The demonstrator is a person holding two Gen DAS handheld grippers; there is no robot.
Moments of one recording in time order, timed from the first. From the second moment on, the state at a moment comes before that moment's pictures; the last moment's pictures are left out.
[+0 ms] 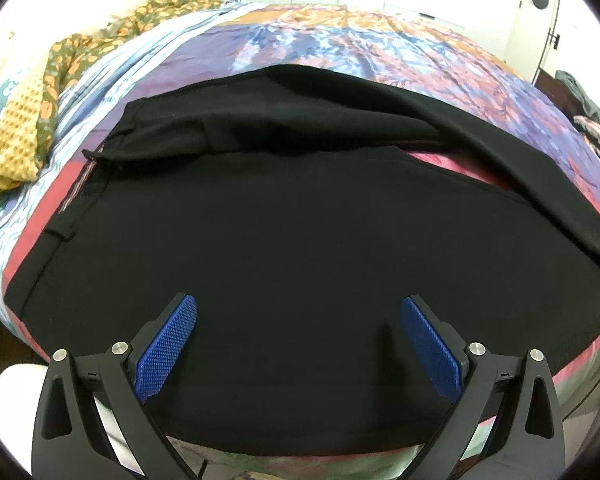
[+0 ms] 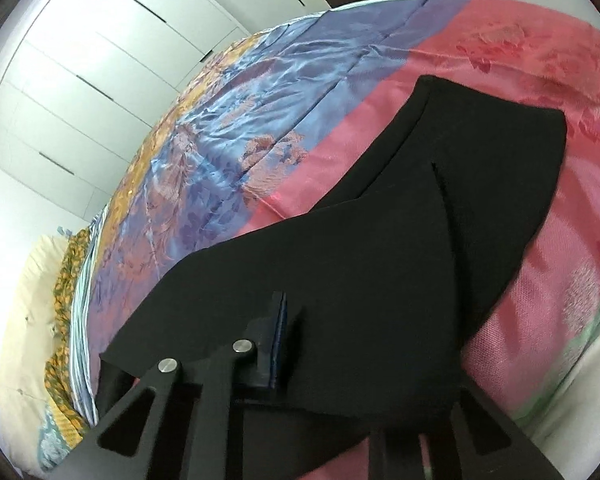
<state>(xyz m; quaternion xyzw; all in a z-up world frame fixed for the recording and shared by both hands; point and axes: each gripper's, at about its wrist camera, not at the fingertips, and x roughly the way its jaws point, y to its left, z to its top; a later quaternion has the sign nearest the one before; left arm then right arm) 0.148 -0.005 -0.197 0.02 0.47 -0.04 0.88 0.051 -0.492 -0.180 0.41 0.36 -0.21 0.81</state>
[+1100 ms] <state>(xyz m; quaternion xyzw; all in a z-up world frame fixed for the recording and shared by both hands) 0.152 -0.005 -0.204 0.02 0.49 -0.04 0.87 0.070 -0.429 -0.059 0.27 0.31 -0.07 0.91</state>
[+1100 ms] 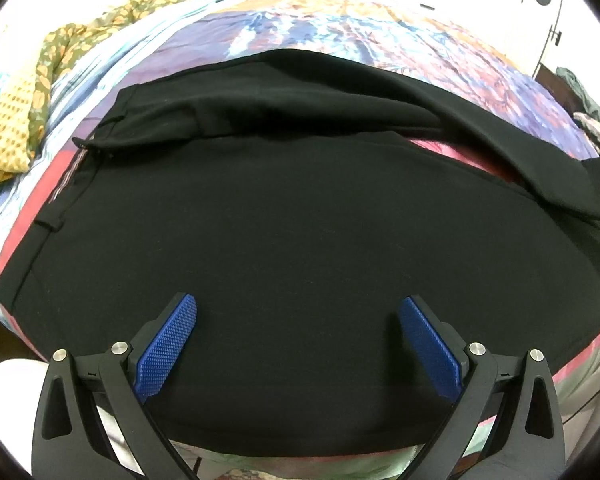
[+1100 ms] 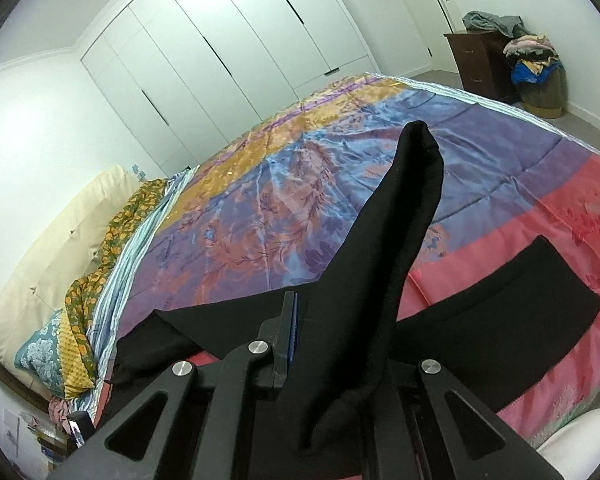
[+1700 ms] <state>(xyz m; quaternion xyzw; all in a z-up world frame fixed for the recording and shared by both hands) 0.273 0.050 -0.159 -0.25 0.50 -0.15 0.81 0.059 -0.421 -0.018 0.26 0.27 -0.04 0.93</state>
